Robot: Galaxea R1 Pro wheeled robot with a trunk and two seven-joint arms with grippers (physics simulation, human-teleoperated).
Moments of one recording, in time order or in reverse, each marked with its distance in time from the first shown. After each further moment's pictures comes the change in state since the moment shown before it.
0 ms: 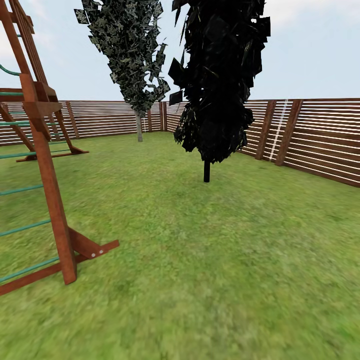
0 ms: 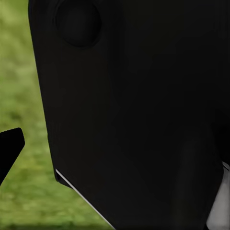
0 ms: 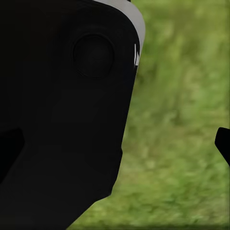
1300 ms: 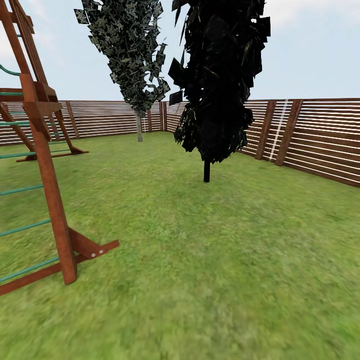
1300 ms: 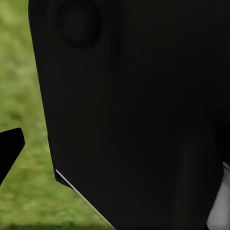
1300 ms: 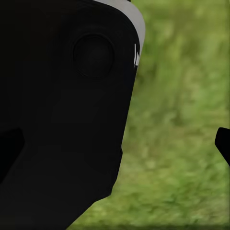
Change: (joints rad) left arm 0.000 0.000 0.000 0.000 0.000 0.000 0.000; right arm 0.000 0.000 0.000 0.000 0.000 0.000 0.000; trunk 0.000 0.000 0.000
